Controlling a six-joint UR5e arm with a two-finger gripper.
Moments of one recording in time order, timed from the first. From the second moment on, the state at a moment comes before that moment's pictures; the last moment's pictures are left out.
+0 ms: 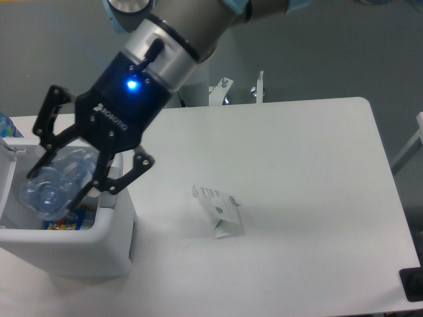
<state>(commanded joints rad) 2.28 -1.90 -1.22 -0.82 0.61 0.31</state>
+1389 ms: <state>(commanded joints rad) 2.34 -1.89 -1.39 -0.80 0.70 0.41</state>
